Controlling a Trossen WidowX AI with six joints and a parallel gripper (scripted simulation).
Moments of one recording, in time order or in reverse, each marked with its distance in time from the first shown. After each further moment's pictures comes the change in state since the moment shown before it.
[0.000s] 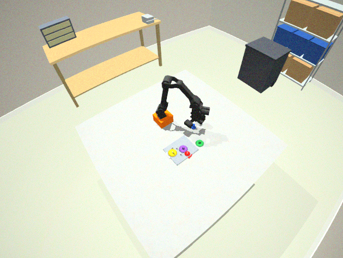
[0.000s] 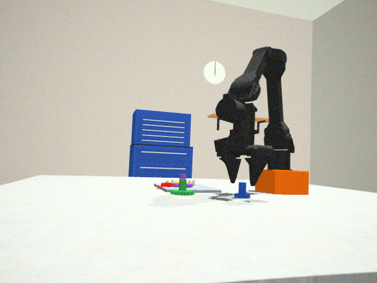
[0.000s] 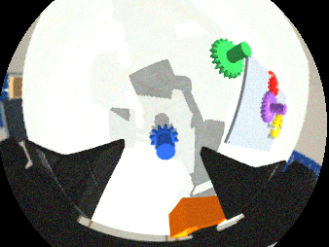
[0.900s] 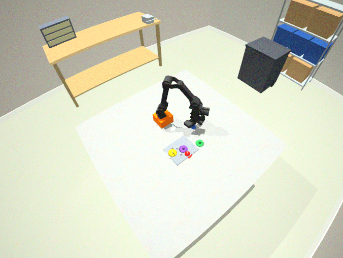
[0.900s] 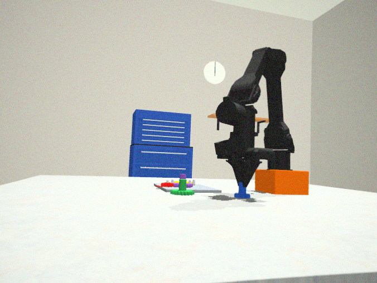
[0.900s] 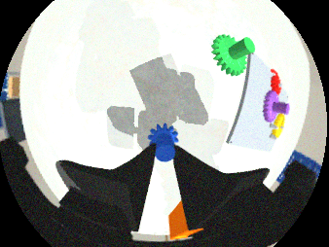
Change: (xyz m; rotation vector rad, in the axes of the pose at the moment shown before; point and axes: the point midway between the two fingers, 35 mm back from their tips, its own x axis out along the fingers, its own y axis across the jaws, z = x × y) arm 0.006 -0.001 -0.002 0.001 0.006 -0.004
